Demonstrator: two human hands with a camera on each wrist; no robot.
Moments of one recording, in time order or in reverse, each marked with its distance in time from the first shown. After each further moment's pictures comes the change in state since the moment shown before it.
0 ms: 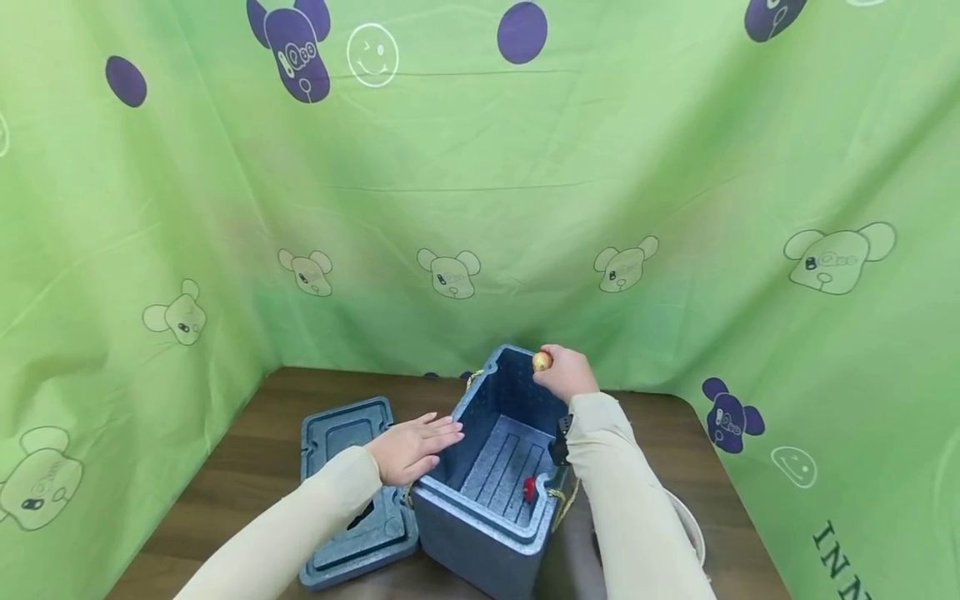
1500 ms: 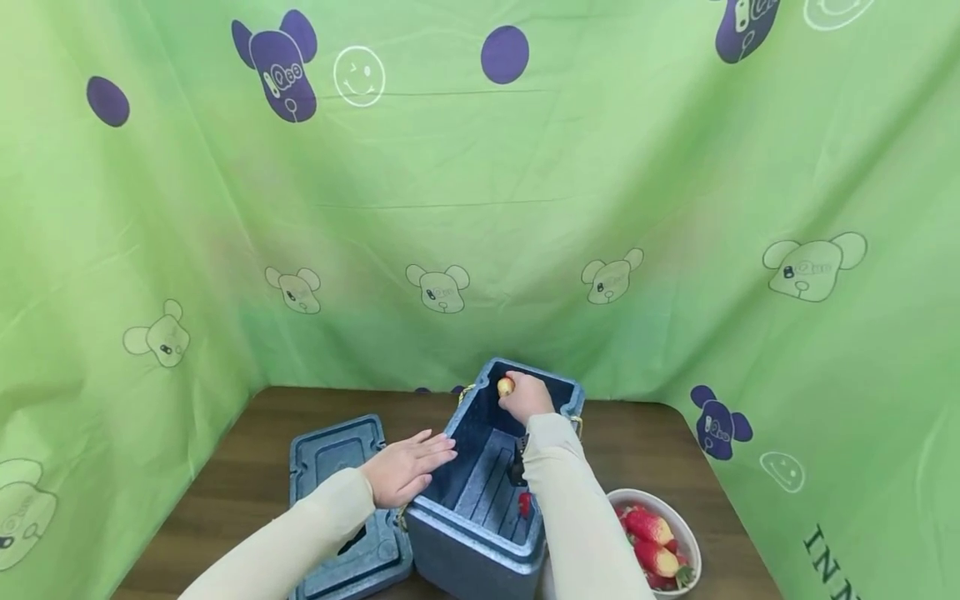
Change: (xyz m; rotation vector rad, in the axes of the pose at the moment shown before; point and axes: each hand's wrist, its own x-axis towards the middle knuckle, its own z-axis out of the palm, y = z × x) left_hand -0.001 -0.004 0.007 0.080 0.123 0.093; right_hand 0.010 -0.012 0.055 0.036 0.032 0.054
